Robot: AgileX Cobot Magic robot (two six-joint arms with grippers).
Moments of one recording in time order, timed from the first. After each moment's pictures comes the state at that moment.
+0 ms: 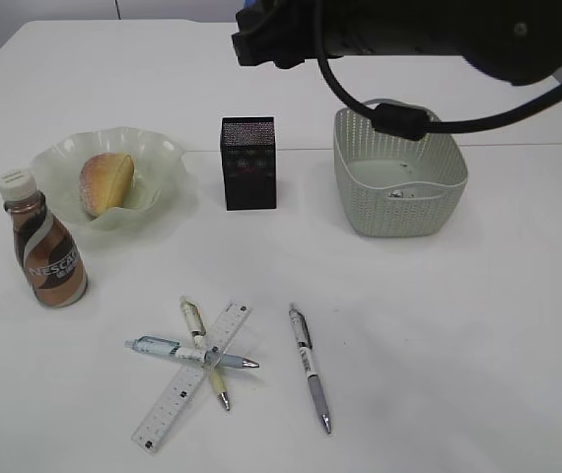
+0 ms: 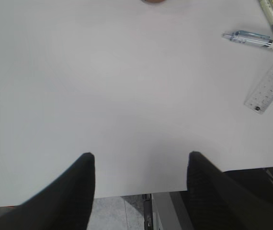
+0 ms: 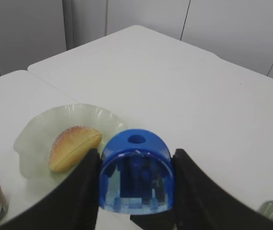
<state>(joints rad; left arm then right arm) -0.19 1.09 -1.00 0.04 1.24 -0.18 0.55 1.66 -1.31 -0.35 0.02 0.19</state>
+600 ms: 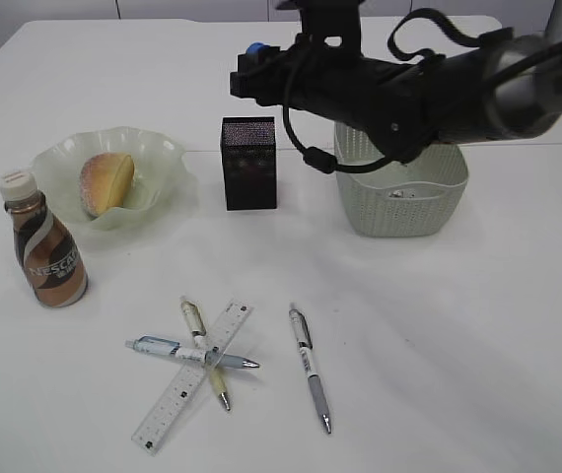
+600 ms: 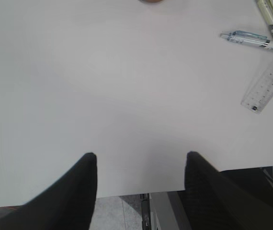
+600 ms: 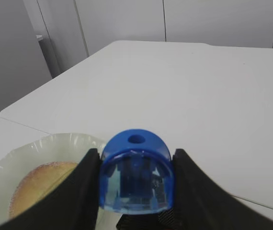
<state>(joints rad) -0.19 1.09 -1.00 0.03 1.24 -0.18 0.44 2.06 -1.47 -0.17 -0.36 0.25</state>
